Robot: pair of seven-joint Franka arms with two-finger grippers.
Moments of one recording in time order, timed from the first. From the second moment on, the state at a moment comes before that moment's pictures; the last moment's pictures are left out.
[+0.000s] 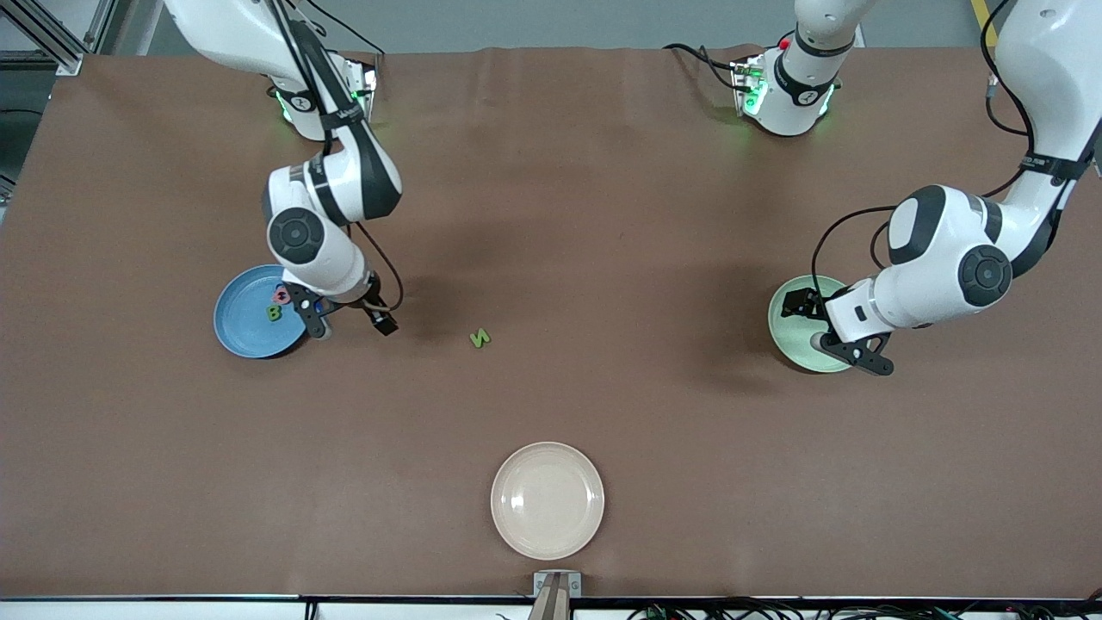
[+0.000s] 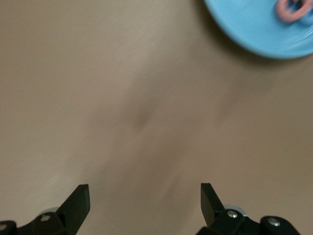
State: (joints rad) left arm 0.70 0.44 -0.84 -2.04 0.15 2.20 0.16; right arm 0.69 0.32 -0.29 -2.14 0.17 2.40 1.31
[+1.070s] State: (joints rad) left arm 0.60 0.19 -0.74 -2.08 -0.09 2.20 0.20; right arm 0.88 0.61 -0.29 -1.88 0.22 2.50 1.39
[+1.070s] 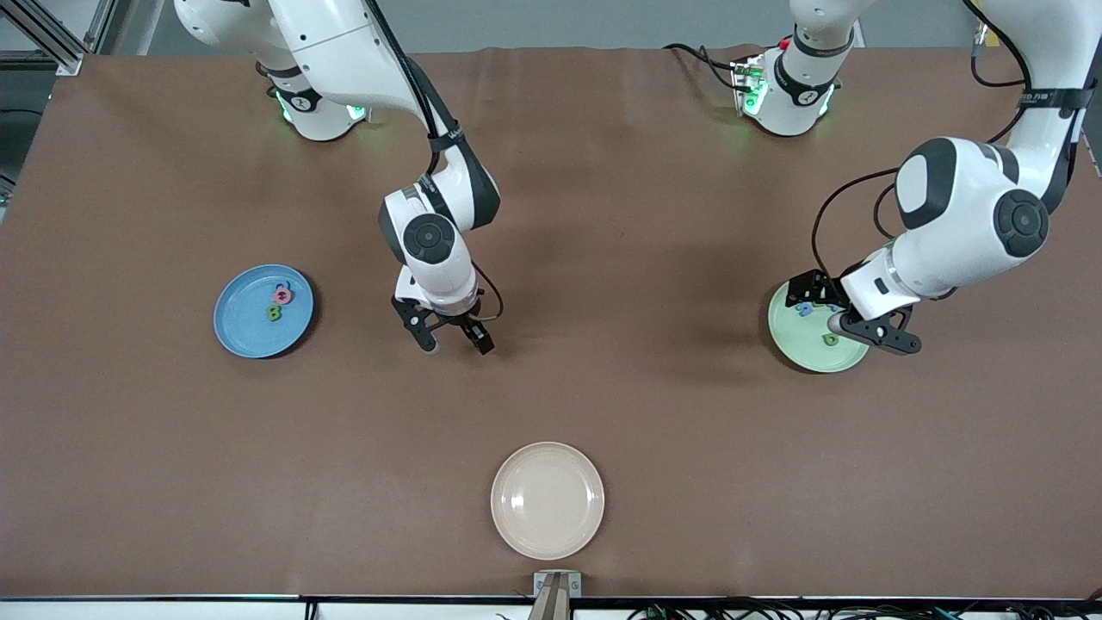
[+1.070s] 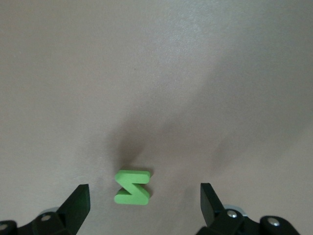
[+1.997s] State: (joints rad) left arm 0.61 0.06 -0.69 -1.81 -0.10 1.93 0.17; right arm 0.88 0.66 -0.28 -1.87 0.22 2.53 1.35
